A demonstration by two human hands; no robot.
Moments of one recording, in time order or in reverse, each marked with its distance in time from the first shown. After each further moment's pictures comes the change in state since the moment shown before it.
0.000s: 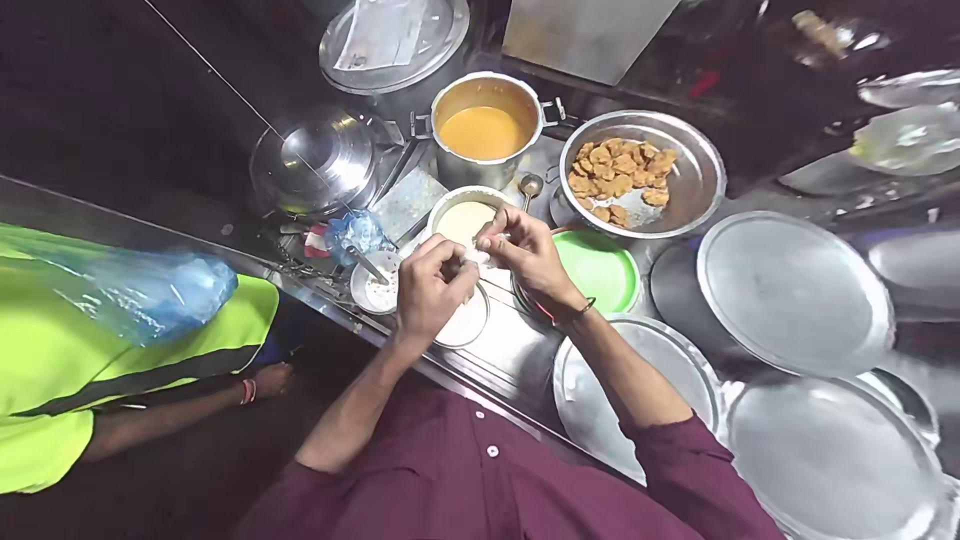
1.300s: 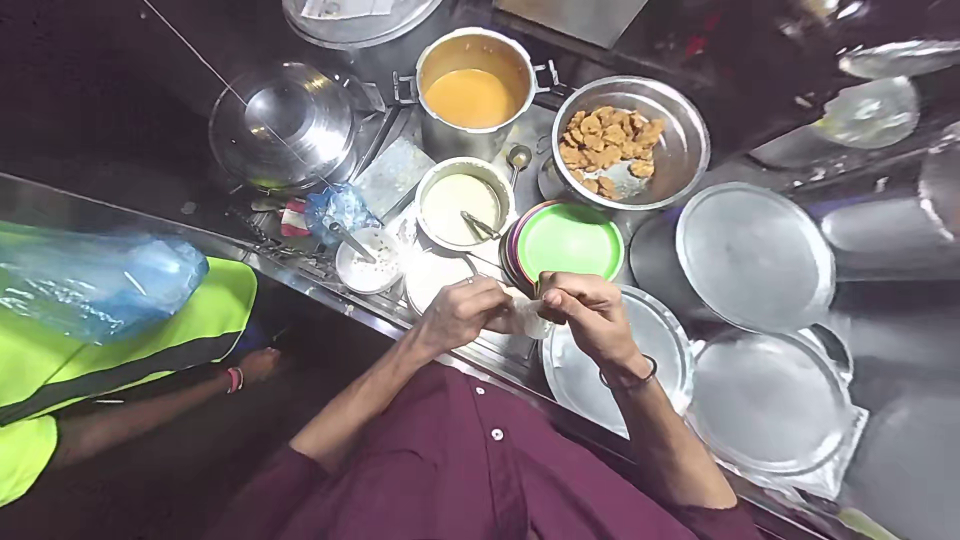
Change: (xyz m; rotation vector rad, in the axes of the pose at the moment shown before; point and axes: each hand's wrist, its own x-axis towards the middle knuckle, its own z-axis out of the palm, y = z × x) left_hand -0.061 -0.052 0.044 -0.209 -0.421 0.414; right_hand -0.108 -0.009 -0.013 -0.029 -0.023 -0.064
